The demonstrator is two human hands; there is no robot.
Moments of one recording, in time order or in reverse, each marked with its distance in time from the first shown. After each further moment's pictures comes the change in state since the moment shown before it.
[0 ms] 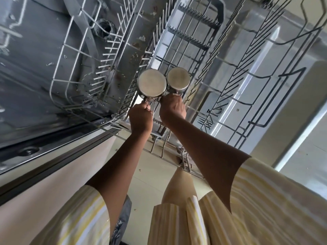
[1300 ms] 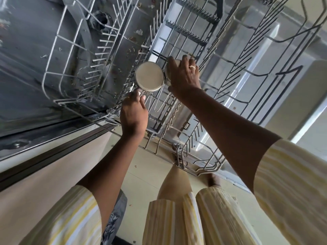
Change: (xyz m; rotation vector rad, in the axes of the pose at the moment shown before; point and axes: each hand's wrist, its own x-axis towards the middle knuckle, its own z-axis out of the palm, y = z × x) left_hand -0.018 0.008 -0.011 0.571 0.181 0.326; right_hand 0.040 -0.020 -0.058 -0.717 -0.019 -0.678
